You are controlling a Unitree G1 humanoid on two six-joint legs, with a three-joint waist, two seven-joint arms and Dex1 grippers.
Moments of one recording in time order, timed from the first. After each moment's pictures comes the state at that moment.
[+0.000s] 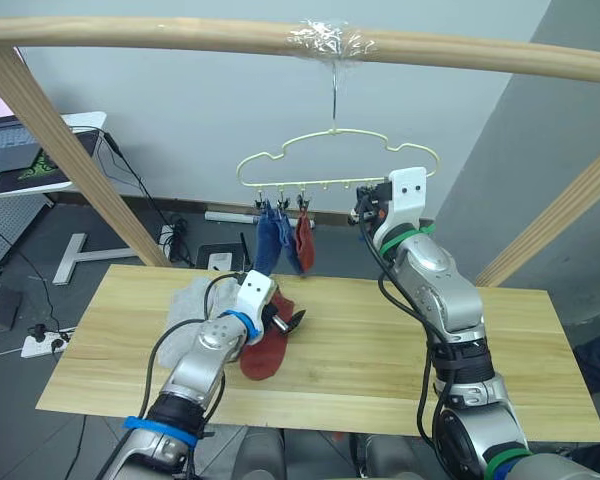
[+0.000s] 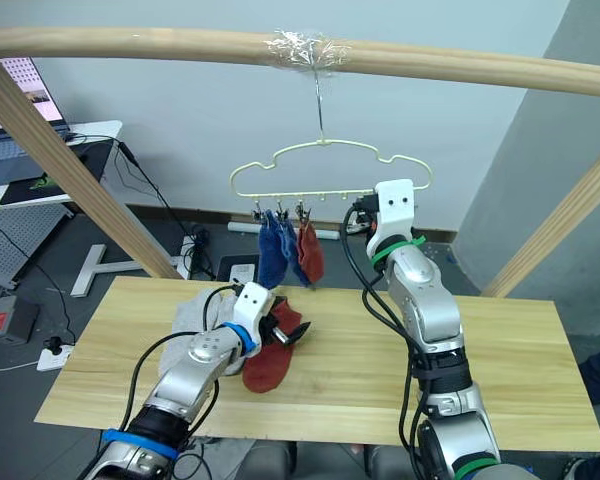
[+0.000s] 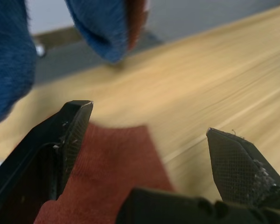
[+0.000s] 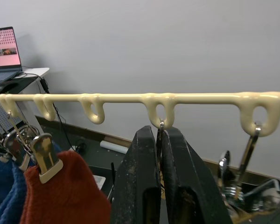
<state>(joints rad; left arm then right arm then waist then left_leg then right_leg) -0.29 0.34 -0.24 0.36 0.03 0.22 -0.46 -0.57 -0.02 0.02 -0.10 0.14 0.53 0.13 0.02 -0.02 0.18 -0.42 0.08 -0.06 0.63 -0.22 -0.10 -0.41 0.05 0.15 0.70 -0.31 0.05</state>
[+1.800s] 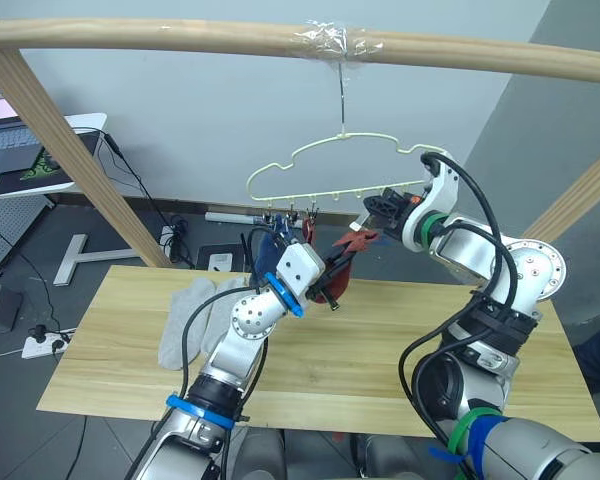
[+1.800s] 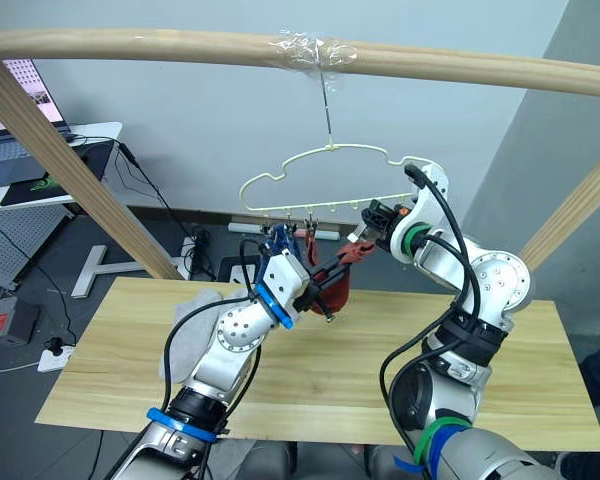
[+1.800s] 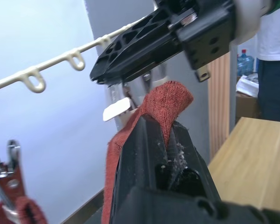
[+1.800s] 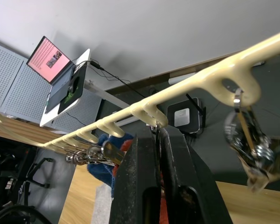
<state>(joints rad) -0.40 0.18 -0.26 0.21 0.12 -0.41 -0.46 -0.88 0.13 -0.66 -0.26 0.65 1.56 -0.14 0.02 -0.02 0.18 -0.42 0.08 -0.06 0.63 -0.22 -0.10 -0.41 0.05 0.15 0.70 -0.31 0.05</state>
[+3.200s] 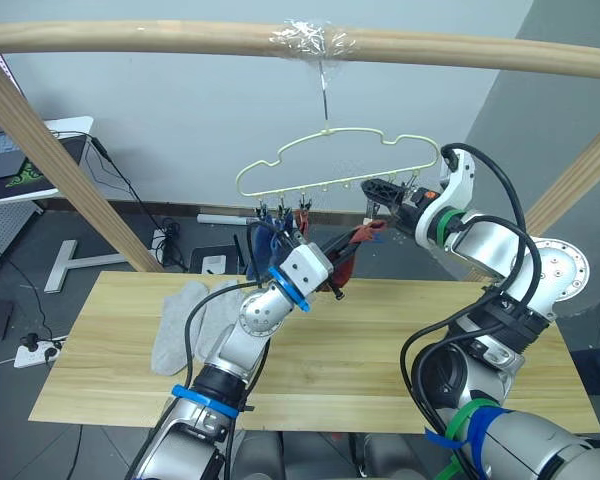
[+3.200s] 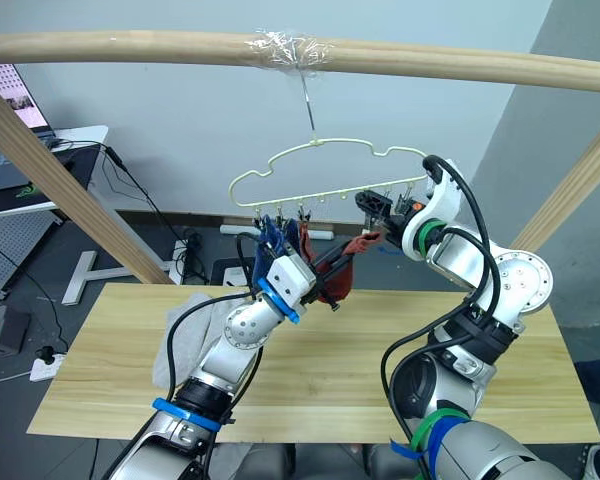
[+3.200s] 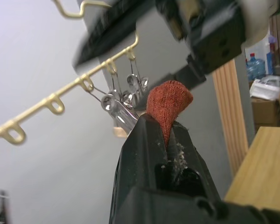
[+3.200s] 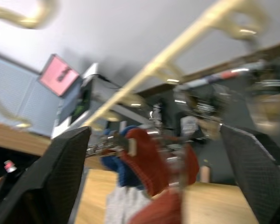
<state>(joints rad) -0.42 0.16 -0.27 0.24 0.19 -0.50 -0.38 -0.91 0.12 -0.76 -0.28 0.75 1.61 -0.13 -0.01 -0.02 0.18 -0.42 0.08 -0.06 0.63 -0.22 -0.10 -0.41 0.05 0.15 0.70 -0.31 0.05</state>
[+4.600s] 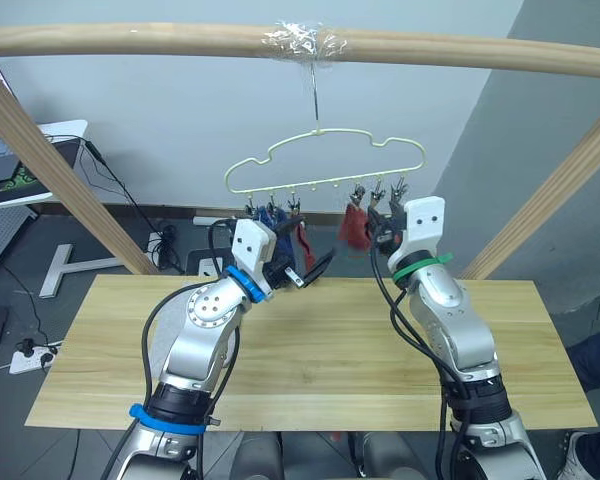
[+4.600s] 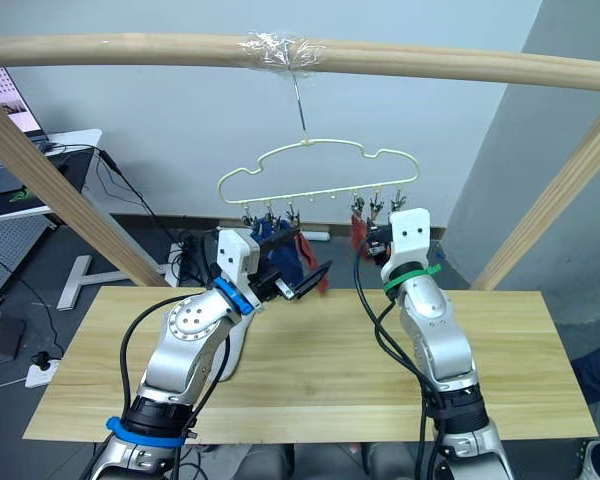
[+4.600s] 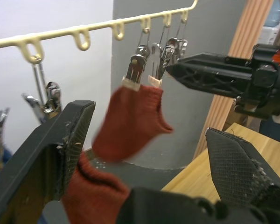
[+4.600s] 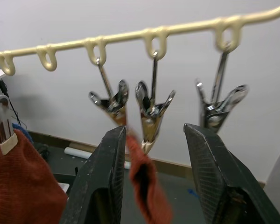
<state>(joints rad) -0.31 0.29 -0.11 -0.09 -0.15 0.06 -0.58 -0.41 -0.07 0.10 -0.14 0.10 0.37 0.04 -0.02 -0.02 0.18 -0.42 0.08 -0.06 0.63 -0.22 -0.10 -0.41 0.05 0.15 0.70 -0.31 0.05</state>
